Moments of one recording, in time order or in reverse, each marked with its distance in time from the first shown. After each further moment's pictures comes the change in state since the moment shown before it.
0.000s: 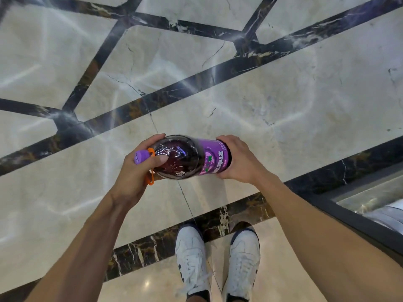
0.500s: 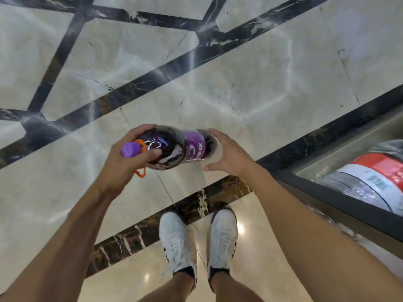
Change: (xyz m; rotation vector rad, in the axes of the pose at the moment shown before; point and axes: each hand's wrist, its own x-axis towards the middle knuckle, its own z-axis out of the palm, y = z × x) left_hand -0.022 0.020 0.047 0.261 -0.097 0.175; right_hand -0.077 -0.006 -0.046 0.128 -0.020 0.143
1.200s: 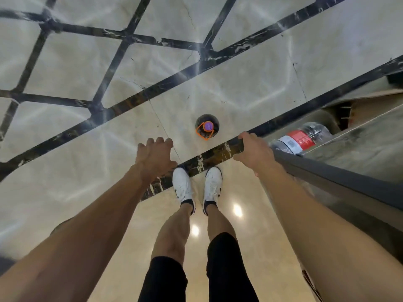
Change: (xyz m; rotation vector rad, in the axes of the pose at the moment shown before) left_hand -0.184 0.201 0.030 1.473 -0.297 -0.186; right_hand -0.270 -0.136 -0.119 -0.375 0.073 0.291
